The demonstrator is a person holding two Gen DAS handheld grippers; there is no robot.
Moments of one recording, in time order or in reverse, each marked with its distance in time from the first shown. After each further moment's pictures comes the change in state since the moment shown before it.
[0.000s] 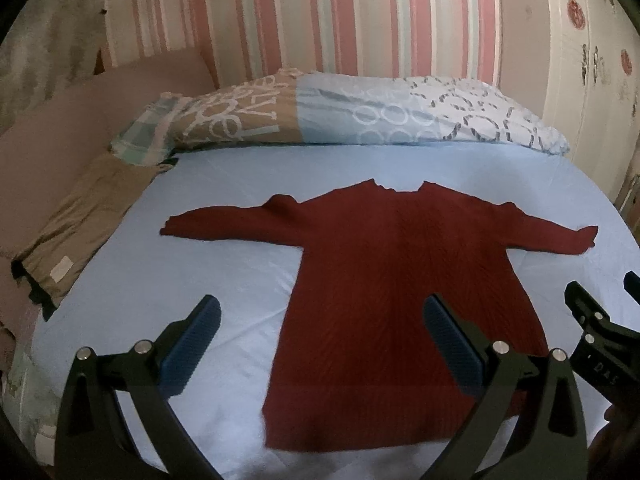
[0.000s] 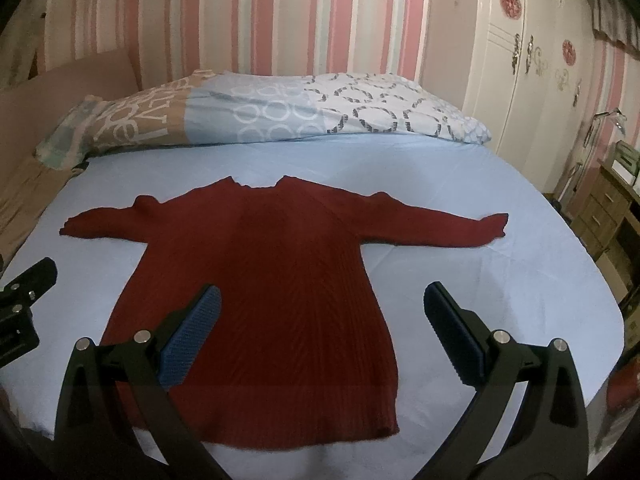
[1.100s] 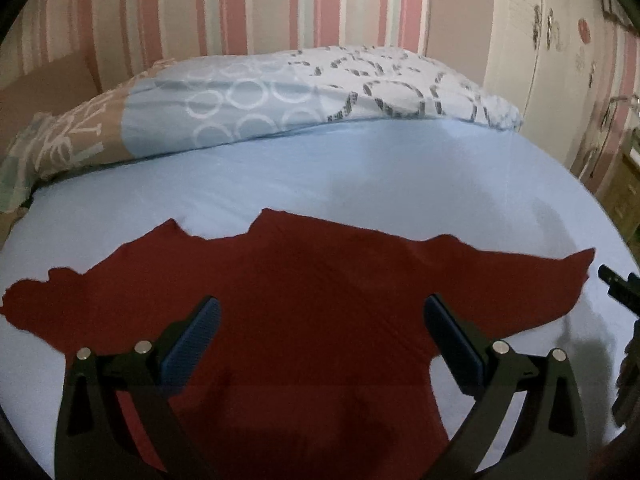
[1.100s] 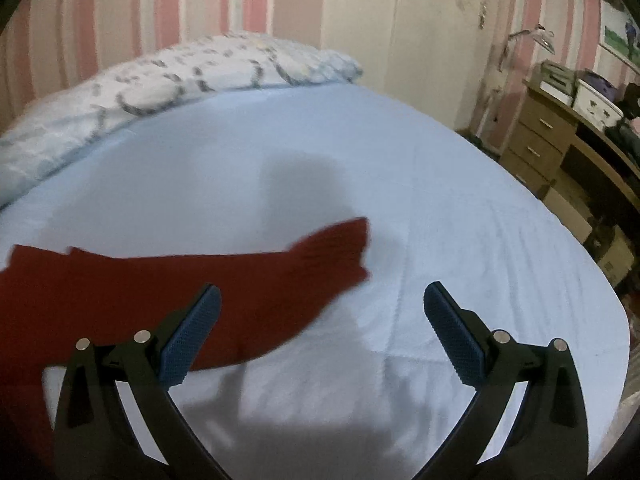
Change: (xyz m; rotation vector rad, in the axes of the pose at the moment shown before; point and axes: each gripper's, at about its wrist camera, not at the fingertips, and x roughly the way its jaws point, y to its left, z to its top) left arm 0.255 -0.242 0.109 0.134 0.039 -0.249; right arm 0.288 -0.362 0.038 0.261 0.113 -0.326
